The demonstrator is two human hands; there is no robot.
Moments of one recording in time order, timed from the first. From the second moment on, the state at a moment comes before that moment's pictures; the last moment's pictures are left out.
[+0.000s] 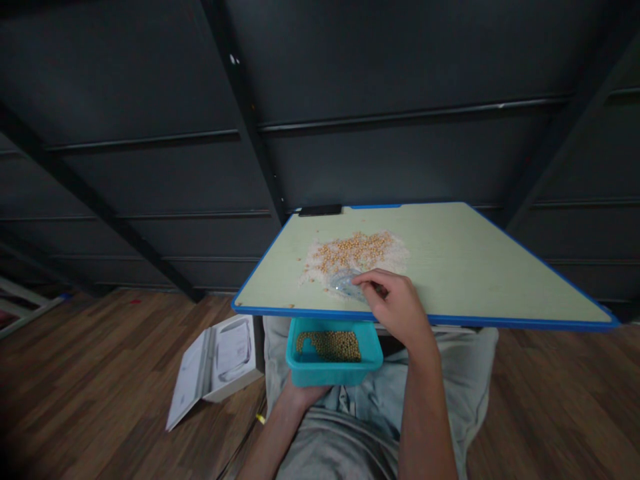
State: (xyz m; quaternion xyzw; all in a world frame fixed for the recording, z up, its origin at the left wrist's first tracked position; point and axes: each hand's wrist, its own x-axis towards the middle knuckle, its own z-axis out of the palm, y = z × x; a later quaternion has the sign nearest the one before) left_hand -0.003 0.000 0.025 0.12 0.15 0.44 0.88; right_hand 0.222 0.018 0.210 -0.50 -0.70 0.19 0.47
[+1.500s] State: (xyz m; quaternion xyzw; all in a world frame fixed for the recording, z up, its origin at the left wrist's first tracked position) left_hand -0.002 -0.002 0.034 0.10 0.16 0.46 0.87; right_hand 0.221 0.020 0.210 -0.51 -0.70 0.17 0.48
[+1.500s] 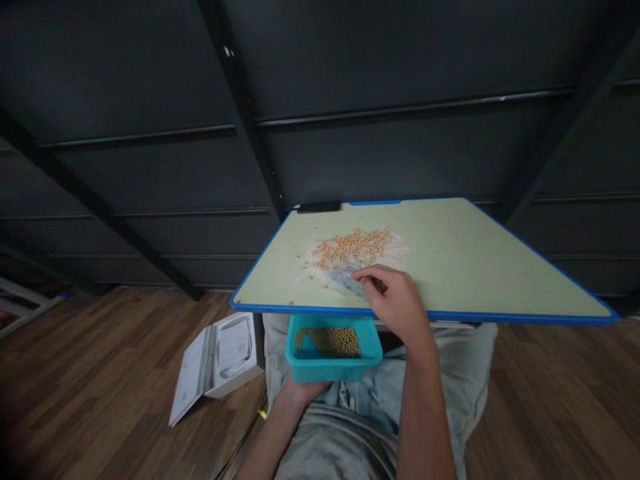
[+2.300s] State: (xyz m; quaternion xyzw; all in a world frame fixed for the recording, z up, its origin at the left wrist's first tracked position) left_hand -0.006 0.000 0.018 0.10 0.17 0.46 0.87; right_hand 0.222 0.022 0.206 -0.51 -0.69 0.17 0.48
